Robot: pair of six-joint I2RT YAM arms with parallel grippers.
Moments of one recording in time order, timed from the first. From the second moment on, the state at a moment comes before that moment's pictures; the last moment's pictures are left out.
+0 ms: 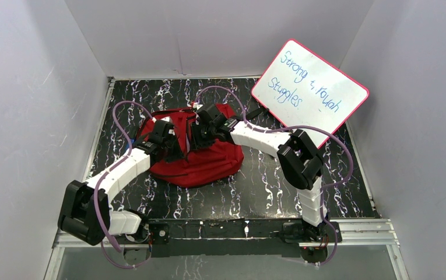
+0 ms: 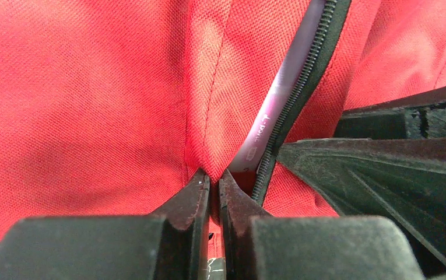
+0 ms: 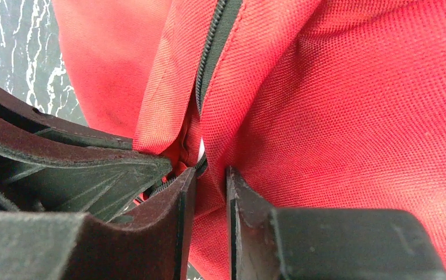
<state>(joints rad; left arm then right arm) -0.40 1.29 0.79 -0.45 -0.02 -0.64 0.90 2.01 1.56 -0.35 -0.23 0.52</state>
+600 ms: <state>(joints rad) -0.40 1.21 0.81 -0.46 0.01 -0.67 0.90 2.05 1.64 -0.37 -0.23 0.52</state>
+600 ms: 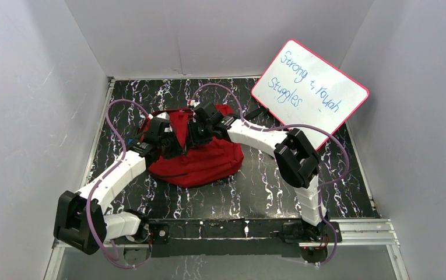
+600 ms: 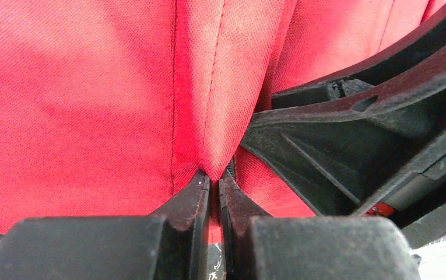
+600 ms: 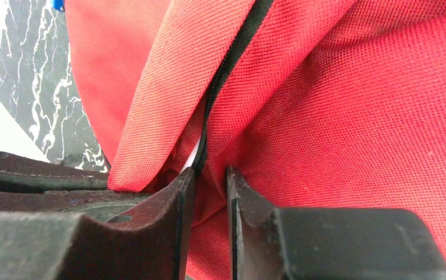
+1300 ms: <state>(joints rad) -0.40 1.20 0.81 -0.46 0.01 -0.69 0.90 1.81 1.54 -0.43 -0.07 0.50</state>
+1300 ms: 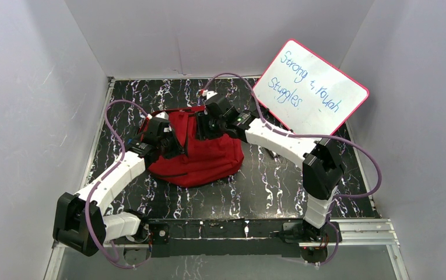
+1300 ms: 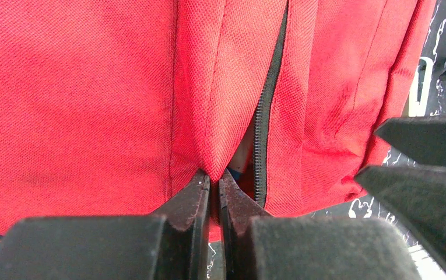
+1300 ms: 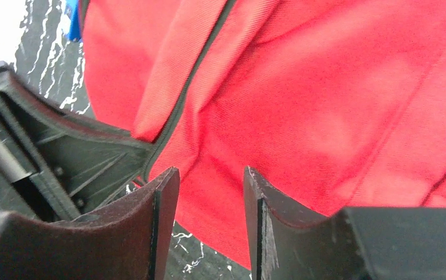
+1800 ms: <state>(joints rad) -0.40 1.20 0.81 -0.46 0.01 -0.71 0.70 2.02 1.78 -0.44 -0.16 0.59</state>
